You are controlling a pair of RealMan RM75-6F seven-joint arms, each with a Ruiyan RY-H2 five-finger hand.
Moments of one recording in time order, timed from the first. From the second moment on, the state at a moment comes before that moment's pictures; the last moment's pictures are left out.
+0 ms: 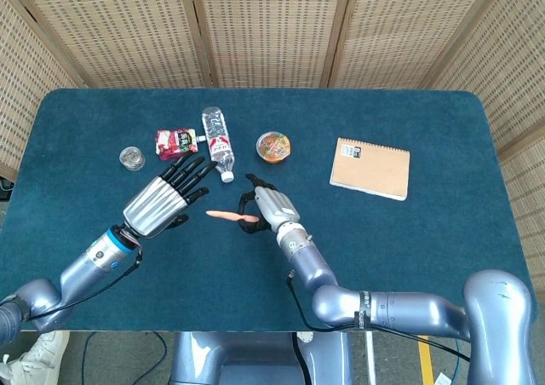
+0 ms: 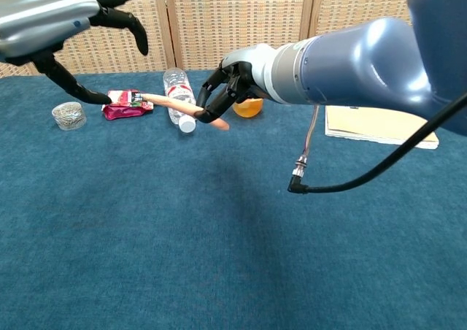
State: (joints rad) left arm -0.67 -1.36 -0.16 -1.36 1.82 1.21 0.19; right arm 1.12 -1.65 0.50 -1.66 -0.23 0.94 -0.43
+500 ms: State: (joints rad) left arm -0.73 -1.55 -0.14 -1.20 1.80 1.22 0.14; right arm 1.12 -1.63 0.47 -1.67 -0.24 0.93 -0.38
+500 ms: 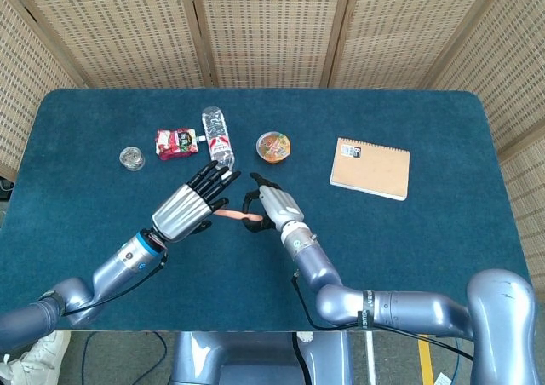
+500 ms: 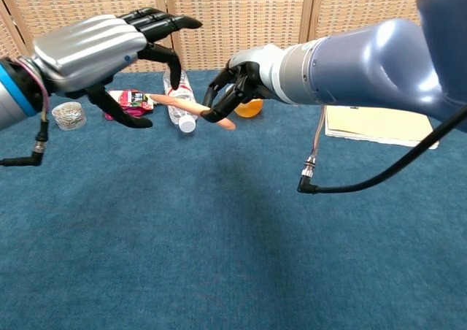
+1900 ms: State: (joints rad) left arm -0.83 -1.73 -0.13 -1.10 1.73 1.26 0.19; right arm 1.10 -1.55 0.42 -1.71 -0.27 0.93 -0.30
